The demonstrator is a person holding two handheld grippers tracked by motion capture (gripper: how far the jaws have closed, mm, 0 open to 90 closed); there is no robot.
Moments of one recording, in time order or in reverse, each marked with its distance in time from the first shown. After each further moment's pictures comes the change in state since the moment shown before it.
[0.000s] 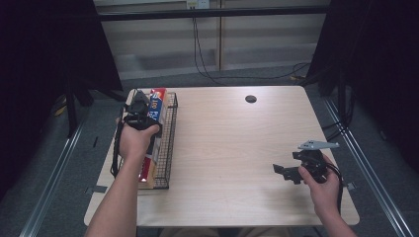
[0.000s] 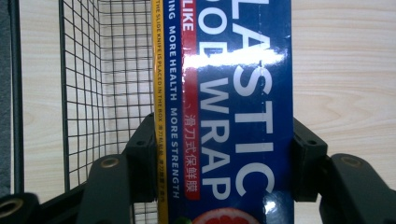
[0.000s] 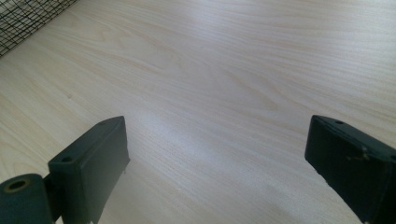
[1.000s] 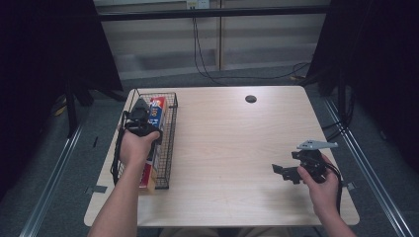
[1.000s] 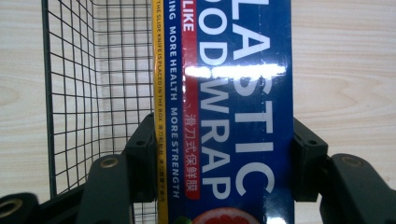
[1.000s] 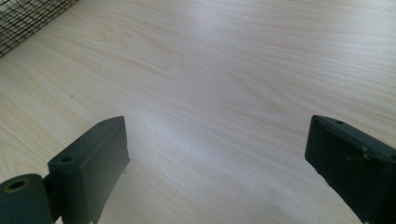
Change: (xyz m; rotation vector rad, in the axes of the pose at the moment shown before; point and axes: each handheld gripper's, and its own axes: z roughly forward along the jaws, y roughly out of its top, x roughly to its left) left arm 0.003 -0.013 0.015 0.053 -0.007 -0.042; right arm 0.003 0.002 0.001 0.000 0.000 -0.006
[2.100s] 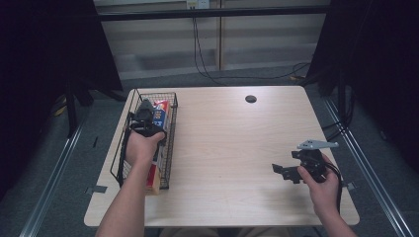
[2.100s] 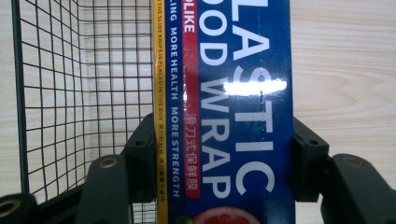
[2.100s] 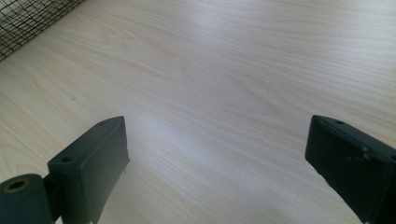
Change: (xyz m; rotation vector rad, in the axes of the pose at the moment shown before) left arm -0.011 0.002 0.009 0.029 0.010 -0.017; right arm 0.000 0.001 -0.001 -0.009 0.005 -0.004
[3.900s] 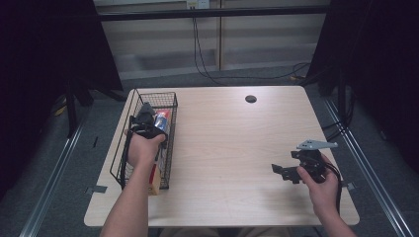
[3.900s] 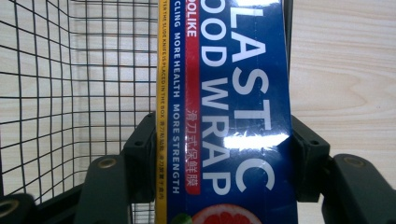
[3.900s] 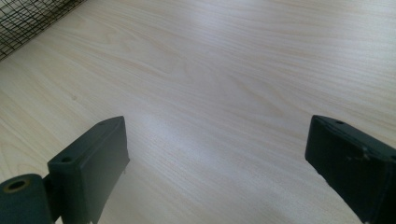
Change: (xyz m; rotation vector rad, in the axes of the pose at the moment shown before) left arm 0.001 -0.002 0.014 0.035 -0.004 -0.046; right arm 0.002 0.000 0.000 -0.001 -0.001 -0.008
